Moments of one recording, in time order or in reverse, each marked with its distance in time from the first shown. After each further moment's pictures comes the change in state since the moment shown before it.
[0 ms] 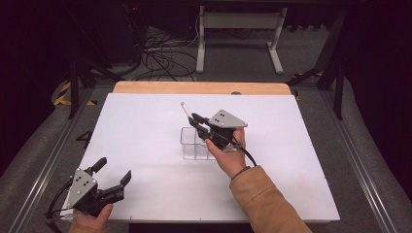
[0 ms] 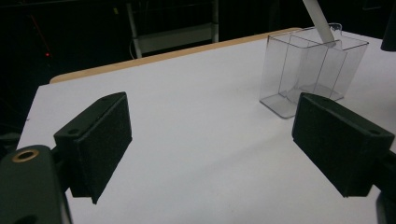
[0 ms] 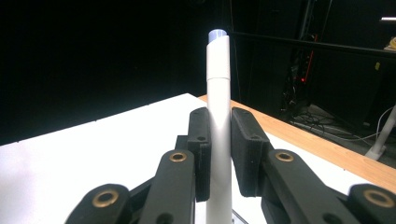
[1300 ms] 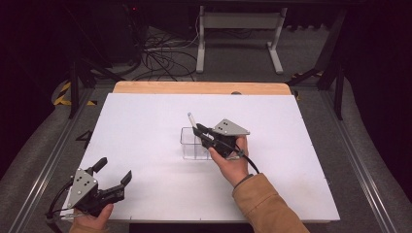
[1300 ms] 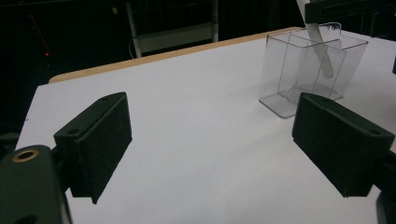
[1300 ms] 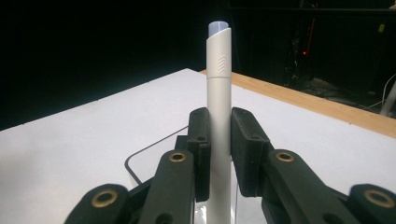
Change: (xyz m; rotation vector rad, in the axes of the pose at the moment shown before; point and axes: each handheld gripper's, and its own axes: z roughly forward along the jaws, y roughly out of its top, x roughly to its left) left arm -0.001 0.000 0.001 0.002 0.001 -0.001; right arm 0.002 -0.028 -0.010 0.070 -0.007 0.081
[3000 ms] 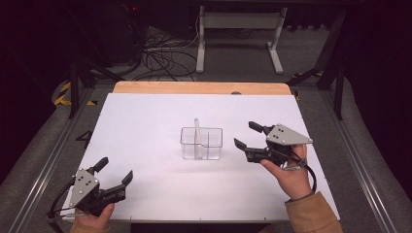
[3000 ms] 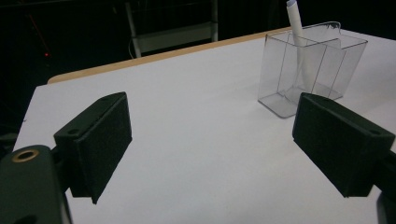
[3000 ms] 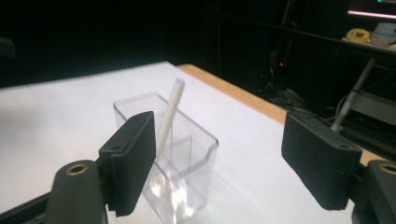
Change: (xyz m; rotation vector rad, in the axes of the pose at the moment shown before) left arm -0.002 0.000 0.002 0.004 -0.003 0.008; right arm -0.045 0.018 -0.133 0.019 -0.045 -0.158
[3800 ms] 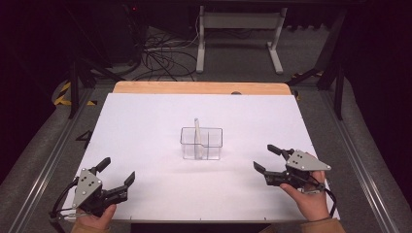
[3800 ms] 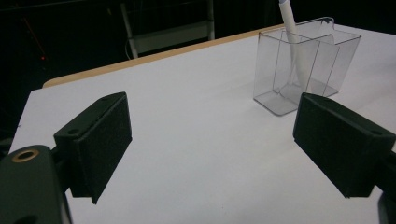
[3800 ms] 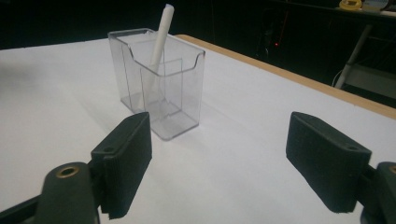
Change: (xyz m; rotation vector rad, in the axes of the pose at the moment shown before) left arm -0.004 0.001 0.001 0.004 -0.010 0.023; right arm -0.007 -0.076 -0.047 0.035 -0.017 0.042
